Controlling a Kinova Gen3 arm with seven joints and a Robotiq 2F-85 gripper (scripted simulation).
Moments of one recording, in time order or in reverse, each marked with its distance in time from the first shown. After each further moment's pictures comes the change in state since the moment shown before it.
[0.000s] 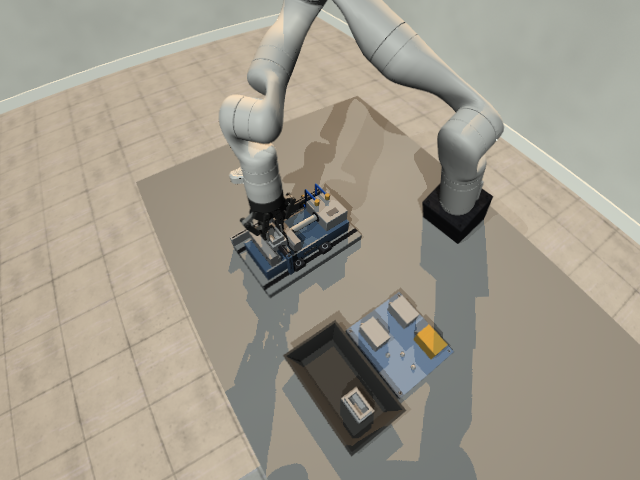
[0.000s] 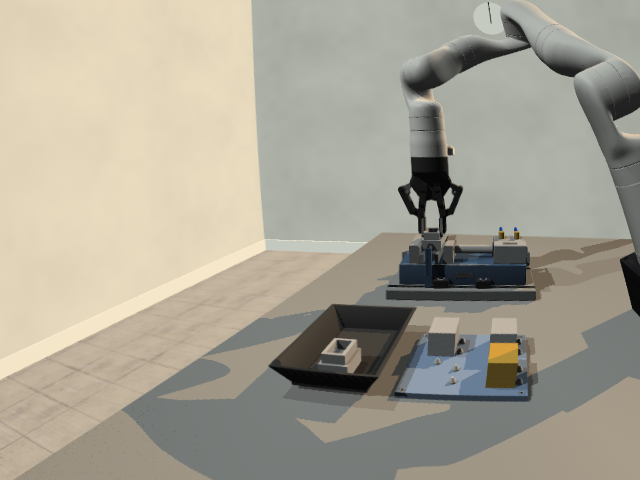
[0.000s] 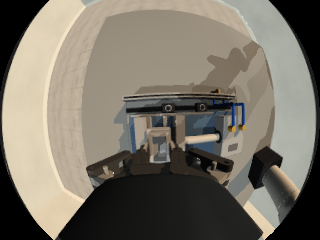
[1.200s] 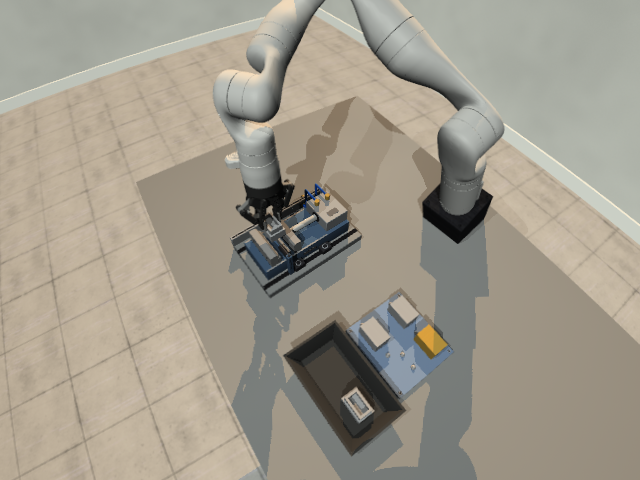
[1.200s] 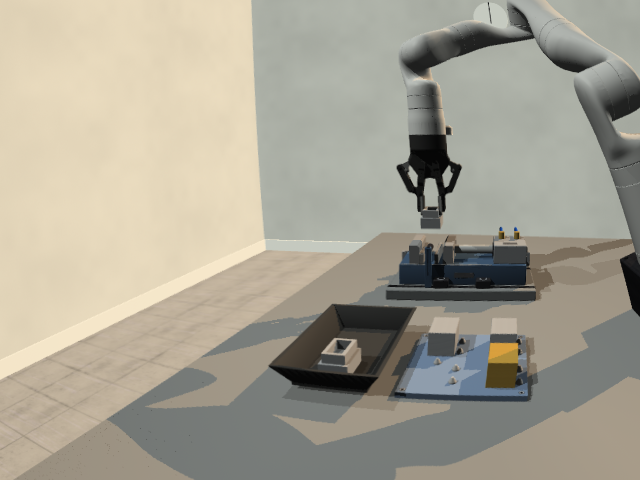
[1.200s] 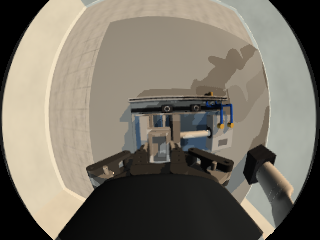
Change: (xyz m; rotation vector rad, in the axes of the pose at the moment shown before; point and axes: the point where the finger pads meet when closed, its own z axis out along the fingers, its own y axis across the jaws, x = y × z) arm -0.001 -0.001 -0.043 0.001 0.000 -0.001
